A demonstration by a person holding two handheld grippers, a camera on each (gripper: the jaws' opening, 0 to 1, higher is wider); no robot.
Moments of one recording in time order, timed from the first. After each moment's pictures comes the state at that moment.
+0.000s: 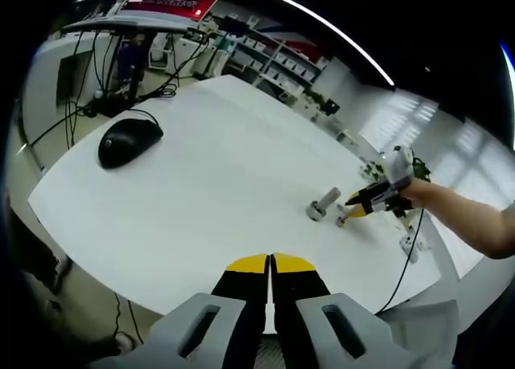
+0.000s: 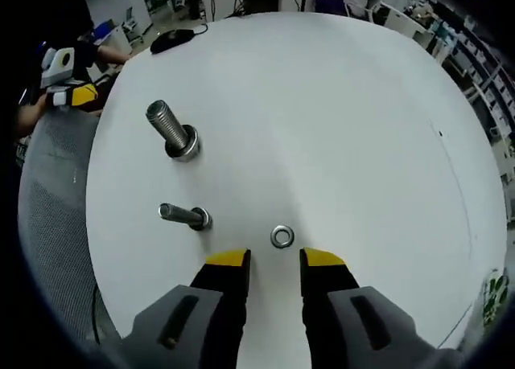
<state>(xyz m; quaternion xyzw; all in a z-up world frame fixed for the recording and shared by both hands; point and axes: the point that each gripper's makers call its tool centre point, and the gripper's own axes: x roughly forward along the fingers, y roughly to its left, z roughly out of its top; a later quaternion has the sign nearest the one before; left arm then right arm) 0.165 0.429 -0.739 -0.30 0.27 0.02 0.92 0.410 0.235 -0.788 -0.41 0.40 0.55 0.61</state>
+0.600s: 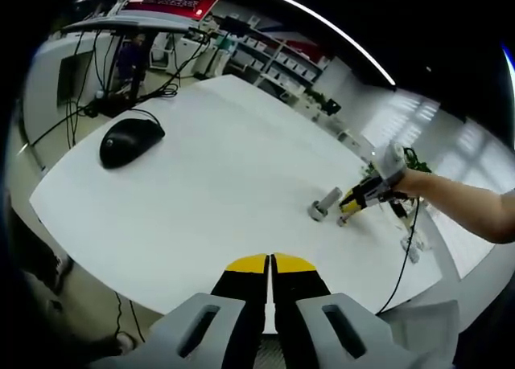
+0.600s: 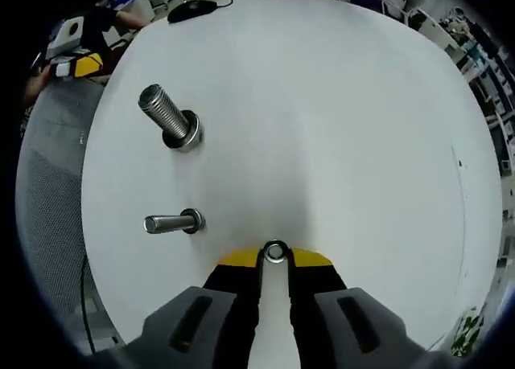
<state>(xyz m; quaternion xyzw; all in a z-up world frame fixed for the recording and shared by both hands) 0.165 0.431 -0.740 -0.30 0.27 0.03 0.92 0.420 0.237 -0.797 -0.47 0.42 0.55 0.54</state>
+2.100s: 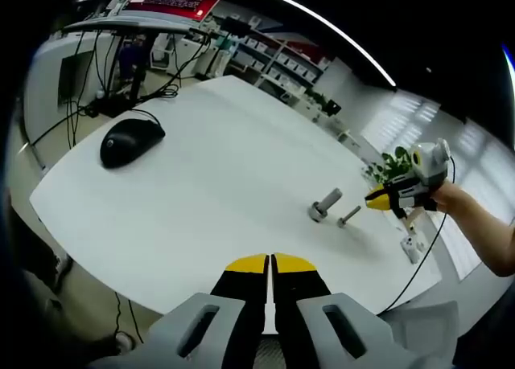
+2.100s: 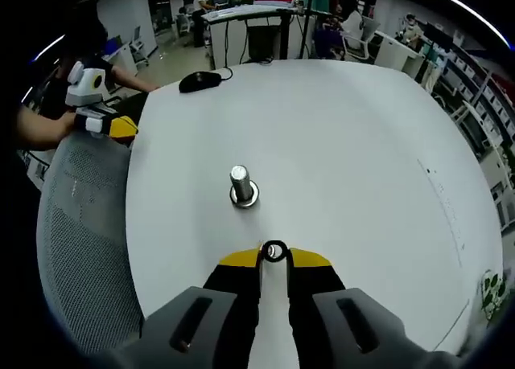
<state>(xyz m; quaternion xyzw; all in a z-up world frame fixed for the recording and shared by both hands) 0.165 0.430 -0.738 -0.30 0.27 0.03 0.92 0.360 0.254 -0.722 -0.36 0.36 0.57 0.64</state>
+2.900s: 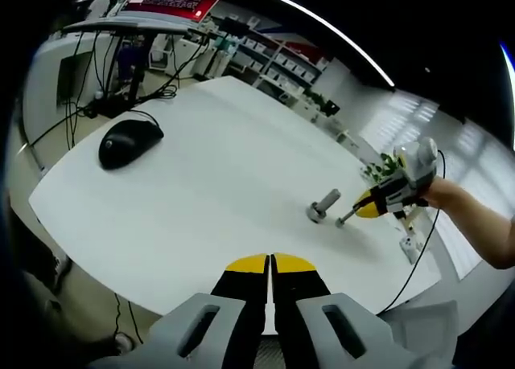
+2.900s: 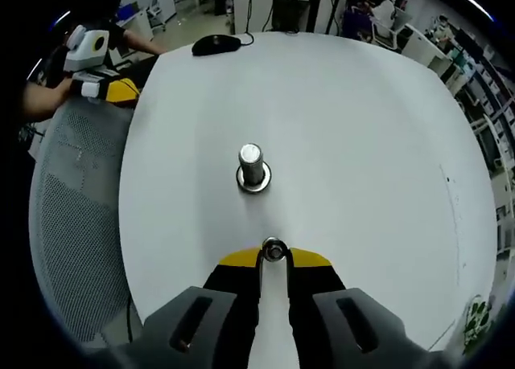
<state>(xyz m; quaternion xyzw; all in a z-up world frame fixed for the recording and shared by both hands) 0.165 0.430 -0.737 -0.30 0.26 0.02 0.92 0.357 0.255 -0.756 -0.43 0.39 0.57 0.58</state>
